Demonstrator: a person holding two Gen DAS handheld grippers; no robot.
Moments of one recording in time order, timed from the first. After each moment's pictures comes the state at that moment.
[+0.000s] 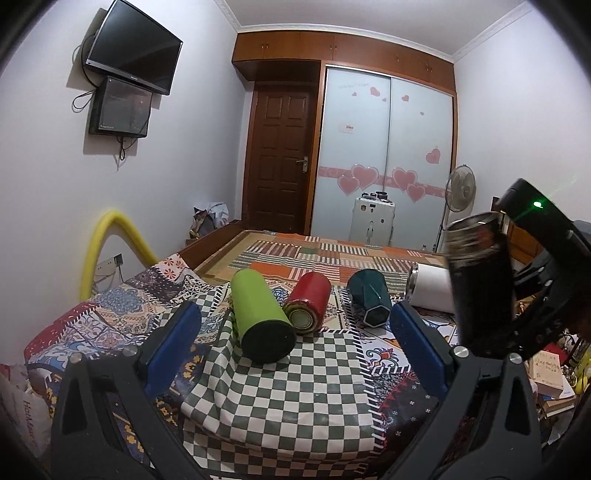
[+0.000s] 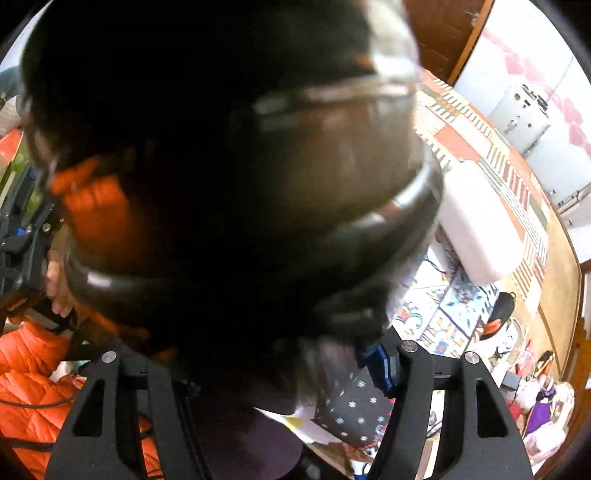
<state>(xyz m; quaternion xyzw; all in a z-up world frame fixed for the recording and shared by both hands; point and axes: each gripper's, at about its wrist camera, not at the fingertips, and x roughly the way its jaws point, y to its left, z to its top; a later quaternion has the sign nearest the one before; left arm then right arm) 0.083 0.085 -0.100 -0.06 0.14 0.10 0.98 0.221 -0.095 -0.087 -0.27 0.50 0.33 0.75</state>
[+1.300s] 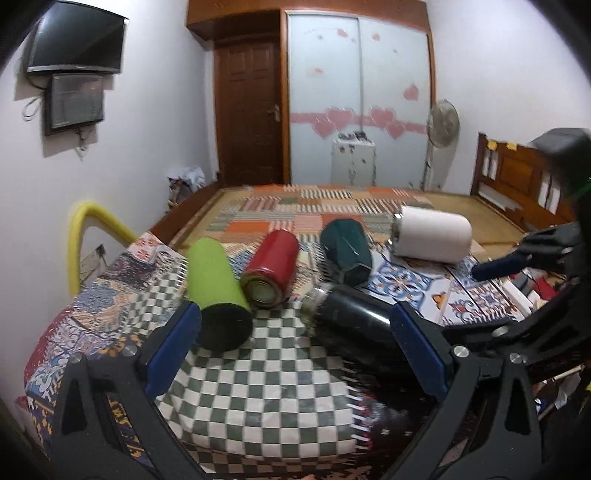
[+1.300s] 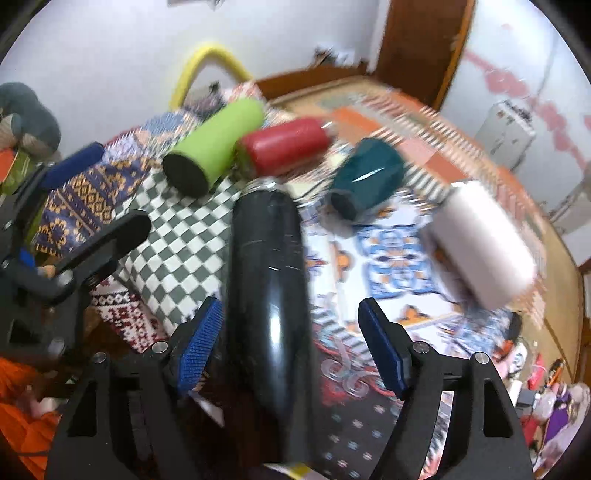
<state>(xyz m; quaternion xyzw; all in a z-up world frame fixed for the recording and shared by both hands) 0.153 0.047 -0.107 -0.01 0.26 0.05 0.96 0.208 -0.108 -0.100 -0.22 0.41 0.31 0.83</state>
